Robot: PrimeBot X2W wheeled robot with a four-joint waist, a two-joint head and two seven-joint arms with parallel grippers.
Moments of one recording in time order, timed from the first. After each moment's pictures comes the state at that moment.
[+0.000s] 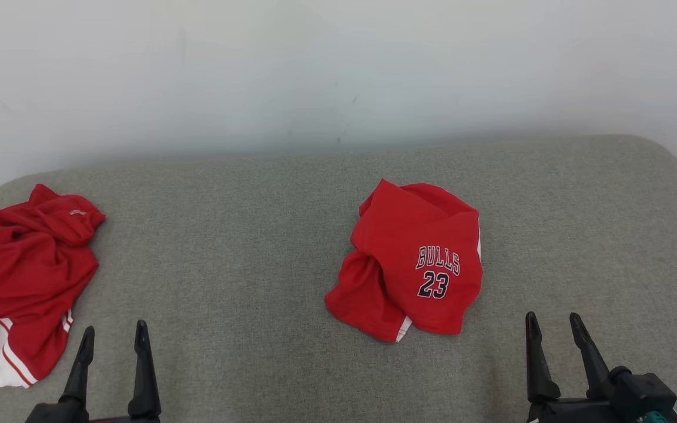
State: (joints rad) left arm 0.02 0.15 -0.02 0.09 -0.27 0.00 -0.26; right arm 0.04 -0.05 -0.10 0.16 0.17 0.13 -0.26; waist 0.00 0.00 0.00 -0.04
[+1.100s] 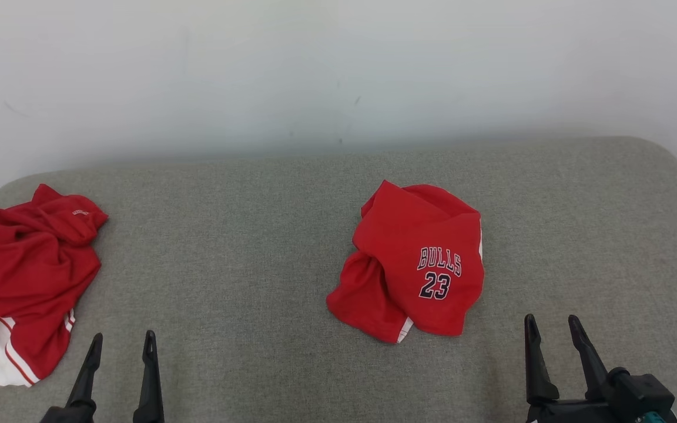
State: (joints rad) left arm 0.02 0.14 0.01 0.12 -0.17 -0.05 -0.26; right arm 0.04 -0.05 -0.10 0.18 0.17 0.13 -0.26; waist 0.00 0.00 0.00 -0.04
